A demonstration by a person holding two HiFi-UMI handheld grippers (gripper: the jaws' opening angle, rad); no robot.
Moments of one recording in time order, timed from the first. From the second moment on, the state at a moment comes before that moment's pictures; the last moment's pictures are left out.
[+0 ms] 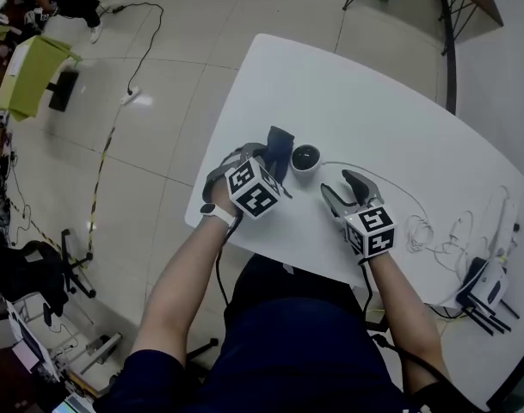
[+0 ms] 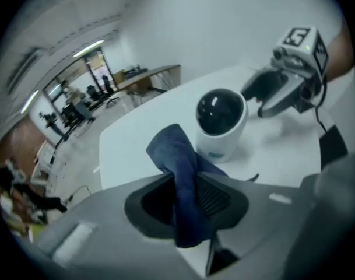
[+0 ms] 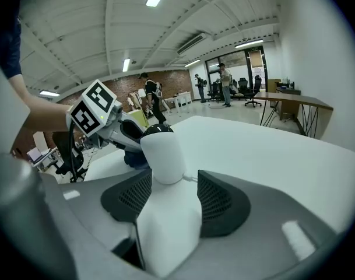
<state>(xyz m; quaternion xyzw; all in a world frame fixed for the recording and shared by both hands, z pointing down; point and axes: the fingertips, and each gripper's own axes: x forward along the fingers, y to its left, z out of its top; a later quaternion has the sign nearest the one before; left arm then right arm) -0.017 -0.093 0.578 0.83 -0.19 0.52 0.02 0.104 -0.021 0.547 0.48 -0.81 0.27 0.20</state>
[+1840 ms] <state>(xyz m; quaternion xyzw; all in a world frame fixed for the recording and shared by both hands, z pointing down) 0.136 -0.025 0.573 0.70 -0.30 0.11 0.64 0.220 0.034 0.532 0.61 -0.72 0.29 0.14</state>
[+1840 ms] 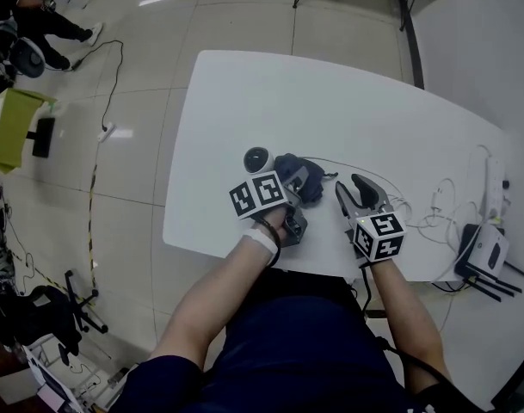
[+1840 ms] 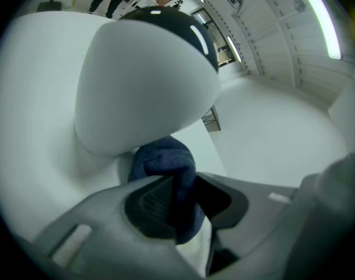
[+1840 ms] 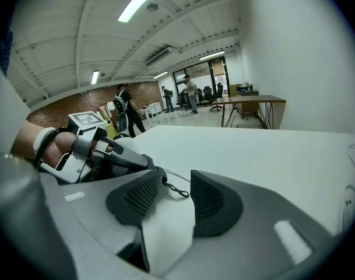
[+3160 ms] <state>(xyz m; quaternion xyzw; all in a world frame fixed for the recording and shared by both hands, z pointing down) -0.079 -0.004 0.546 0.83 -0.29 0.32 0.36 0.064 -0.002 0.488 0.54 -0.79 0.27 0.15</state>
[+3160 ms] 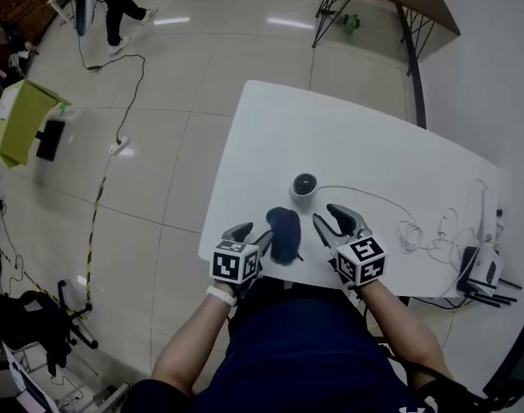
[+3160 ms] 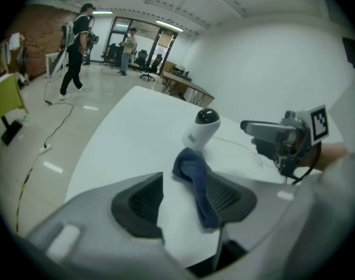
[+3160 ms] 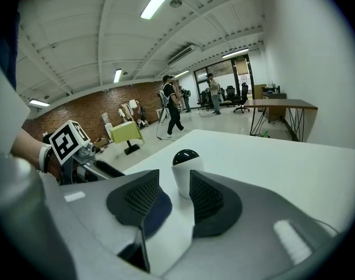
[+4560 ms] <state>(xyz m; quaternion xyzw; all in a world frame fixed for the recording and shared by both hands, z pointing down) 0.008 0.033 0.362 0.95 -0.27 0.13 0.11 0.069 0.042 0.335 0.54 -0.82 0.20 -0.04</state>
